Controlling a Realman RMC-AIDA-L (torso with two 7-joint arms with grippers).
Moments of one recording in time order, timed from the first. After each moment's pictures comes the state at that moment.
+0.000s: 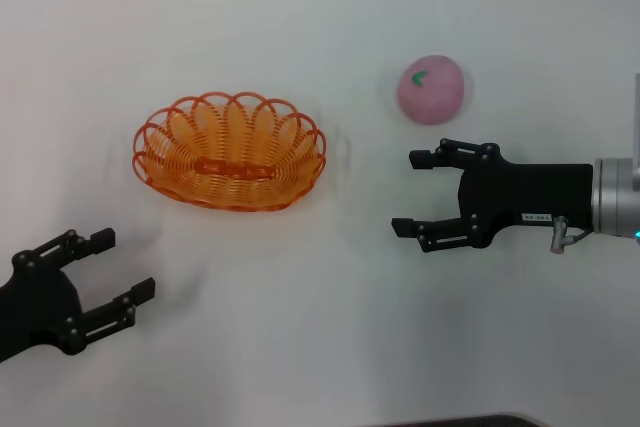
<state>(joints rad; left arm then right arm) -0.17 -2.16 0.46 0.65 2.12 1.64 -0.90 0.46 2.09 -0.65 -0.44 -2.11 -1.46 0.96</state>
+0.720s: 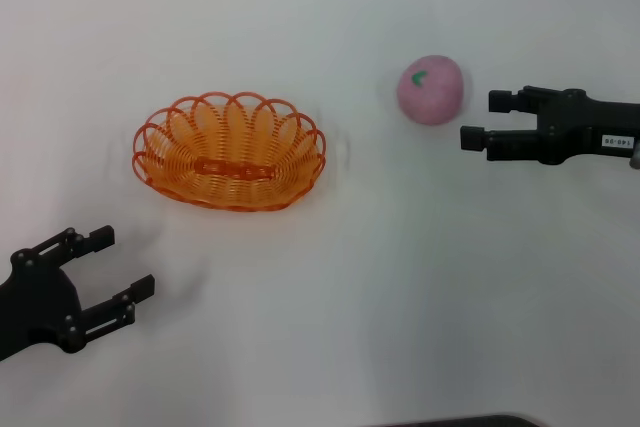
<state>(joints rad) -0.17 -2.16 0.45 0.65 2.11 1.64 -0.91 0.42 2.05 -0.55 -0.63 -2.09 -1.54 1.48</state>
